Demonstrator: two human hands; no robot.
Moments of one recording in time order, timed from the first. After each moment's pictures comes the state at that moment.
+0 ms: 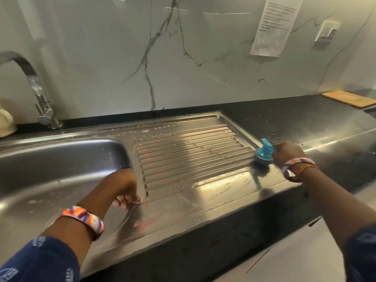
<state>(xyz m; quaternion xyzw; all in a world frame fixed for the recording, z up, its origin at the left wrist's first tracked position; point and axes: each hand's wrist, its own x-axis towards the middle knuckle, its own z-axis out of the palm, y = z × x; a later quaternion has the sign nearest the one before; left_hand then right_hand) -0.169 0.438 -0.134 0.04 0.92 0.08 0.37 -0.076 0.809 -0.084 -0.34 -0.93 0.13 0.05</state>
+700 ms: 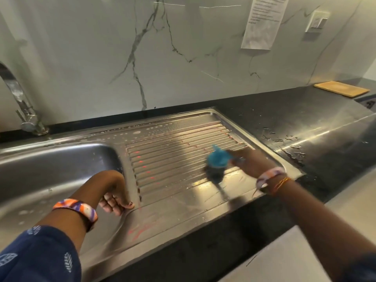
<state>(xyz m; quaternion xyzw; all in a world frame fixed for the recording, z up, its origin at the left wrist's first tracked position) -0.195 0.432 -0.142 -0.01 0.88 0.09 0.46 -0.078 0.744 -0.102 -0.15 -0.97 0.20 0.03</state>
